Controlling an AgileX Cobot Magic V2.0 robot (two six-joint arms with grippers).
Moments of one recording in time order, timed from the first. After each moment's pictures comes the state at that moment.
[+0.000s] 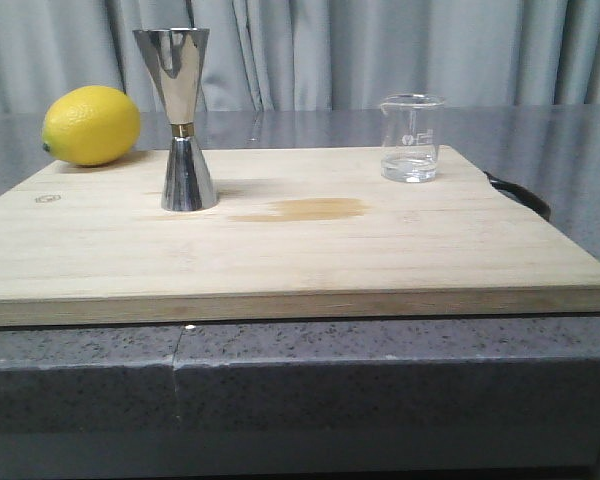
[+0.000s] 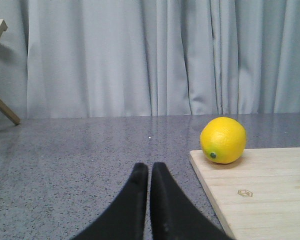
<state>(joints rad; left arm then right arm) -0.07 0.00 0.00 0.10 -0.06 -0.12 0.05 0.06 -0.36 -0.15 0.39 0.16</state>
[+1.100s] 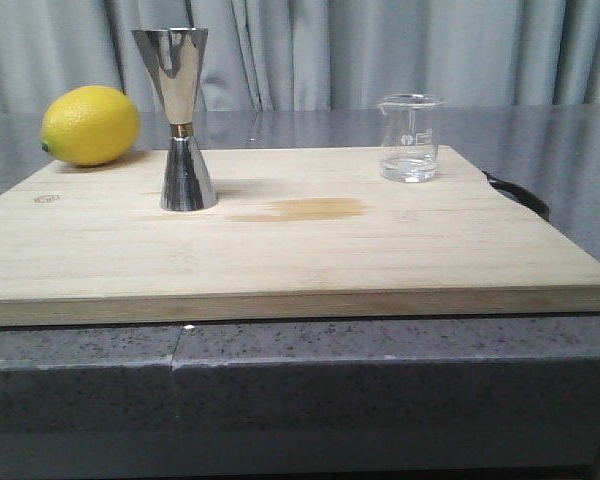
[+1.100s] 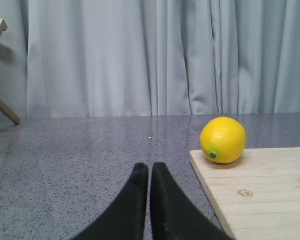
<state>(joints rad) -0.07 0.00 0.00 0.10 -0.06 -0.12 0.05 -0.01 0.02 0.02 0.02 0.12</state>
